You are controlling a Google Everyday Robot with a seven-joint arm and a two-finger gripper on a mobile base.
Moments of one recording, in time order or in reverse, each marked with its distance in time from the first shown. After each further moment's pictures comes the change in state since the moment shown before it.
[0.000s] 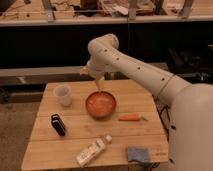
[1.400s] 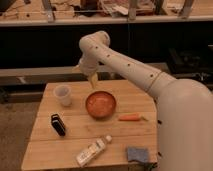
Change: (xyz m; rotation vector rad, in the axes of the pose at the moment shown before) arm -0.015 -0.037 0.009 0.009 -0.015 -0.077
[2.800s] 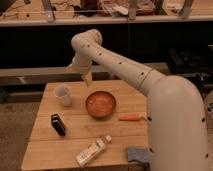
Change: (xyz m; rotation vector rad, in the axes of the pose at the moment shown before) arm -0.011 -0.029 0.008 0.005 -0.002 -0.064
